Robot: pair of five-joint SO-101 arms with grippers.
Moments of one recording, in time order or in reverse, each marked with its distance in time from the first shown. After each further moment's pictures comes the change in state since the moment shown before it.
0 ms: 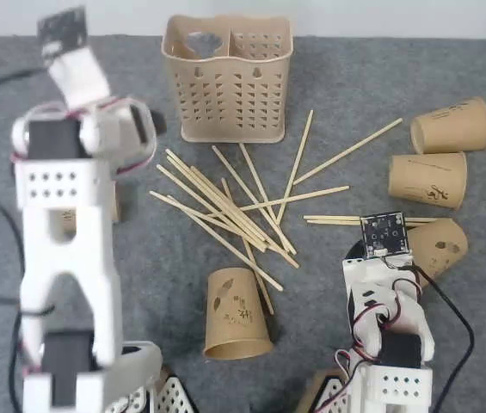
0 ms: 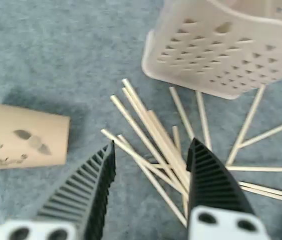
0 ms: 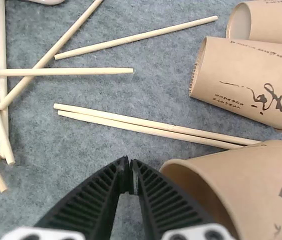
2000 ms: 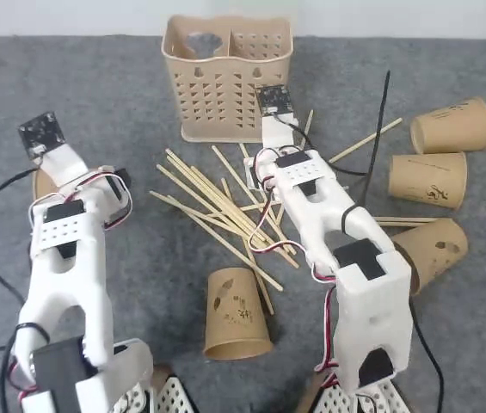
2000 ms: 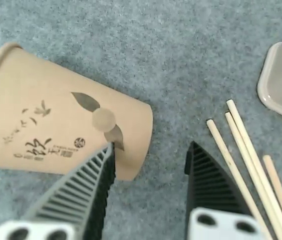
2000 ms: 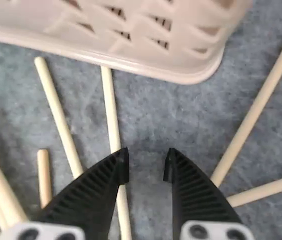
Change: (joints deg) left arm -14.1 -0.6 50.8 -54.6 -2.2; right arm -25.8 130.9 -90.0 -21.2 -23.3
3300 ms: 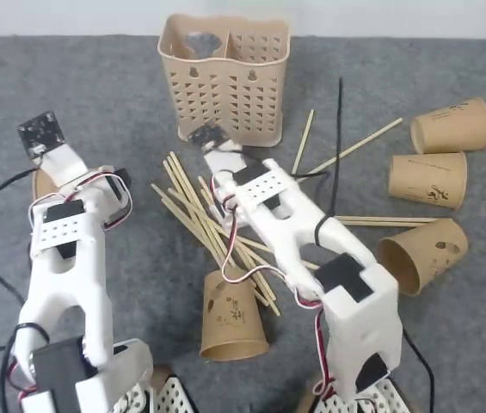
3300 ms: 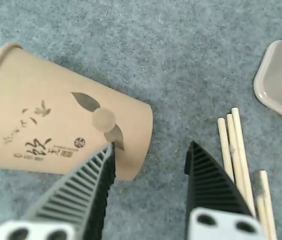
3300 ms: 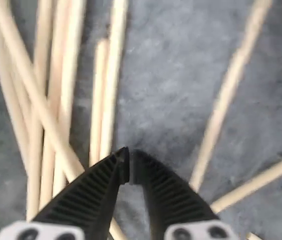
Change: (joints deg) left arm 0.0 0.0 0.0 0.0 0.0; right arm -11.2 -5.3 -0.2 20.0 12.0
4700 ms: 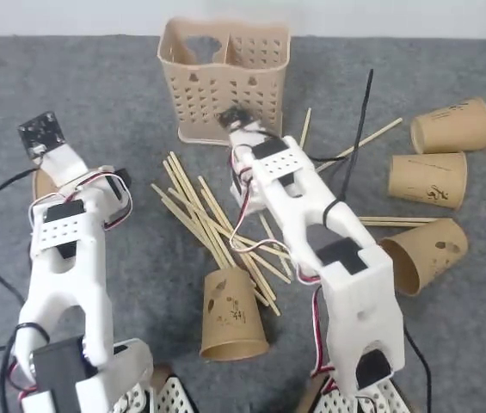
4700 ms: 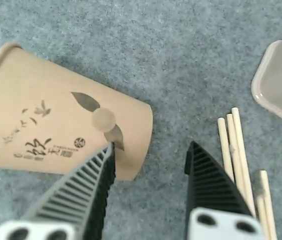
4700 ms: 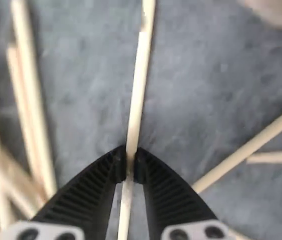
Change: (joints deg) left arm 0.0 0.0 0.0 0.0 0.0; right arm 5.7 9.9 -12.0 11.8 2.4
